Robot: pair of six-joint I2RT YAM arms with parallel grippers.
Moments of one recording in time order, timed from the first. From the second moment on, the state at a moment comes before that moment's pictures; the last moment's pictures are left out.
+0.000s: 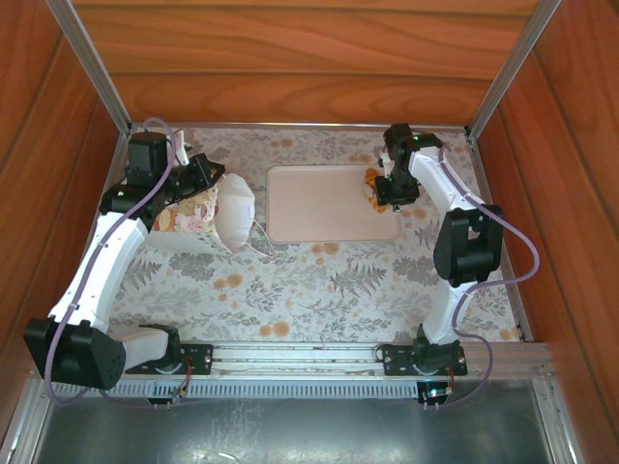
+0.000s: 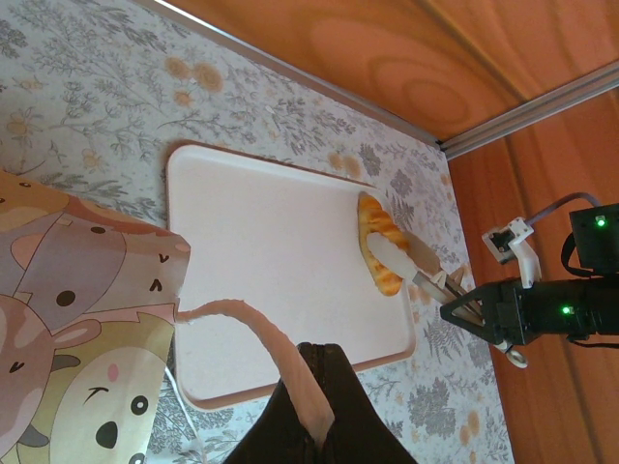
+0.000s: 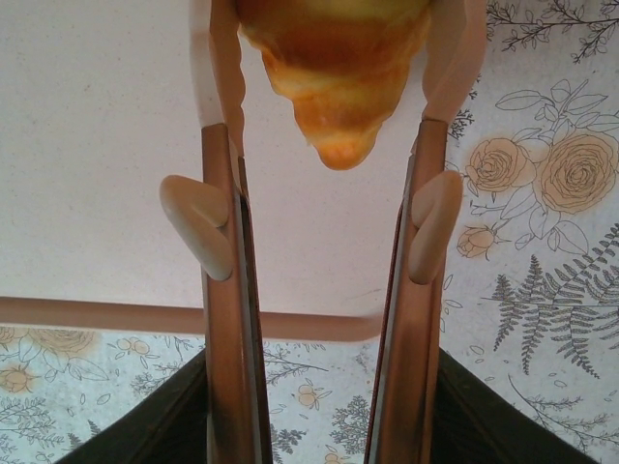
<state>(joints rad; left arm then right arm) -0.17 1.21 1.18 -0.53 0.49 -0.61 0.23 1.90 1.66 -1.20 0.01 0.05</state>
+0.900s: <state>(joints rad) -0.17 1.20 1.16 -0.53 0.49 -0.62 0.23 1.90 1.66 -1.15 0.00 0.11</state>
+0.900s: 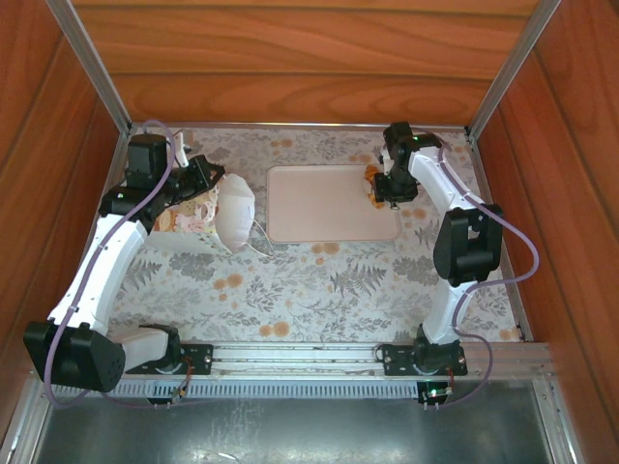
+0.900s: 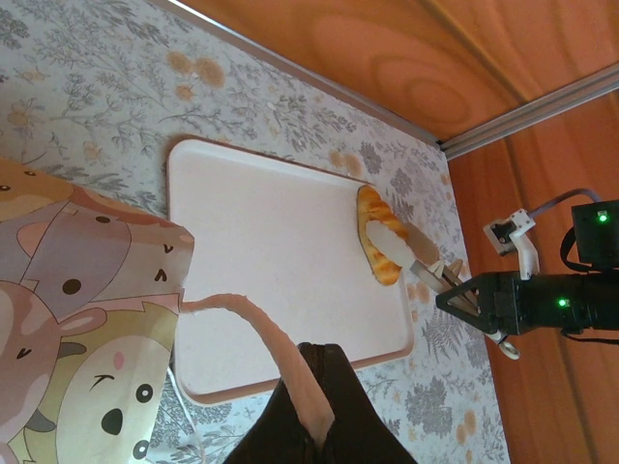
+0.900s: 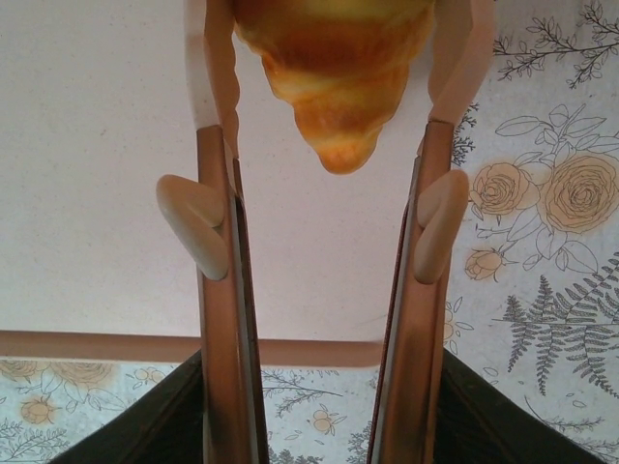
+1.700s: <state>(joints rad) -0.17 1.20 1.16 -0.53 0.49 -0.63 0.22 1.91 1.66 -1.18 -0.05 0.08</state>
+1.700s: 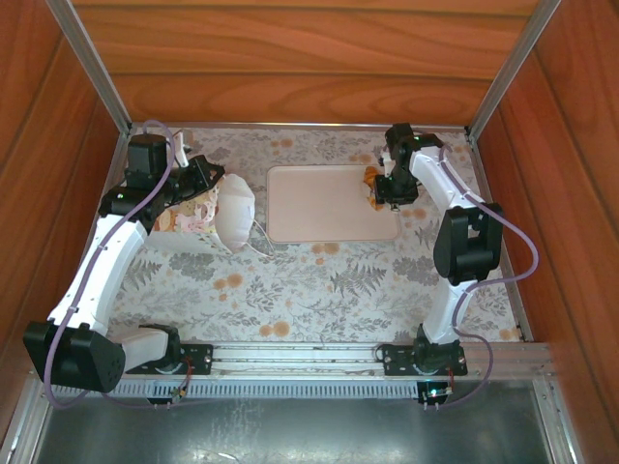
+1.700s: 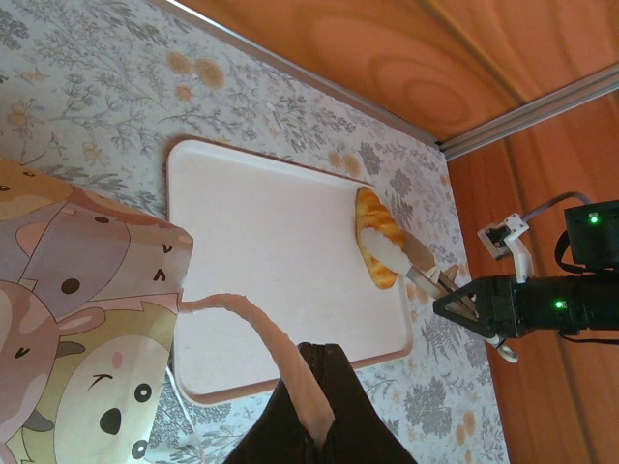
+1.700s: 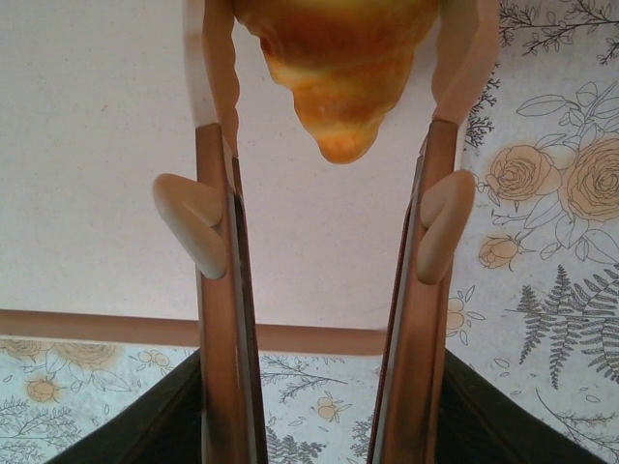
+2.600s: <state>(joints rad) -0.17 1.19 1.16 -0.53 0.49 -0.63 0.21 1.91 1.66 -1.19 -0.02 0.08</state>
